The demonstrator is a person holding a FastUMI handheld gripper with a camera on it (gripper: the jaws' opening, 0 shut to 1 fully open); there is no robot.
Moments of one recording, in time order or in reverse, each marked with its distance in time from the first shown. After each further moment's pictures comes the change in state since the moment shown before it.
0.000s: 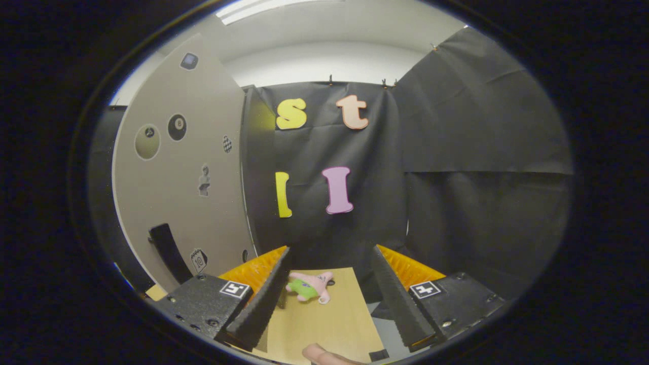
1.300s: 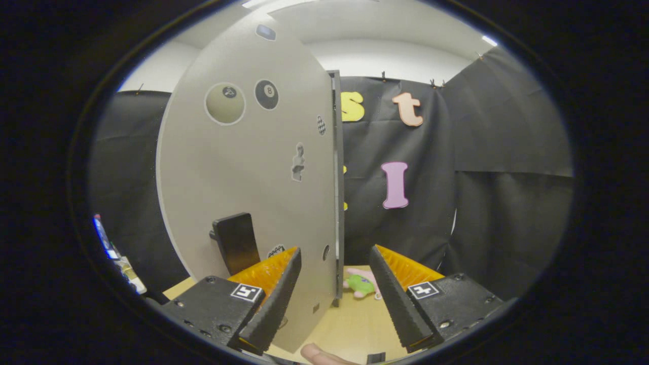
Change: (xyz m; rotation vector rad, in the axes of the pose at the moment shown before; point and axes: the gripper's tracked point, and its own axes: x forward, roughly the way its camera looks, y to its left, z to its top) arm -0.012 0.206 -0.019 -0.048 0.025 0.160
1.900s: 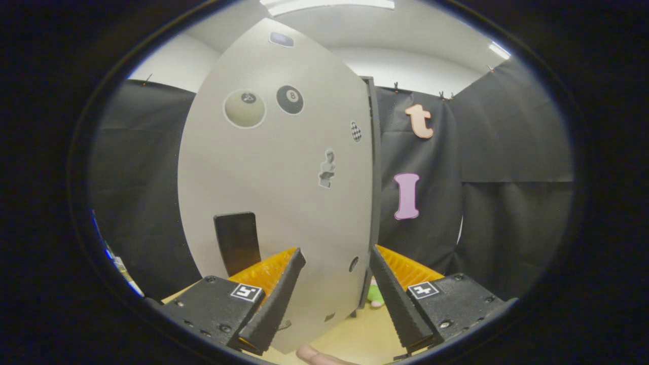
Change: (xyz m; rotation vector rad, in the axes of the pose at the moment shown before) arm 0.039 0.101 0.005 -0.024 -0.086 -0.027
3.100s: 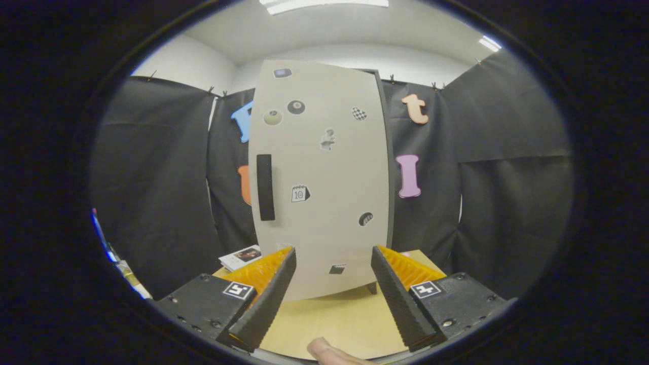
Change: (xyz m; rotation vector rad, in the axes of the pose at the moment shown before) arm -0.084 0.056 -0.074 0.064 0.043 -0.004
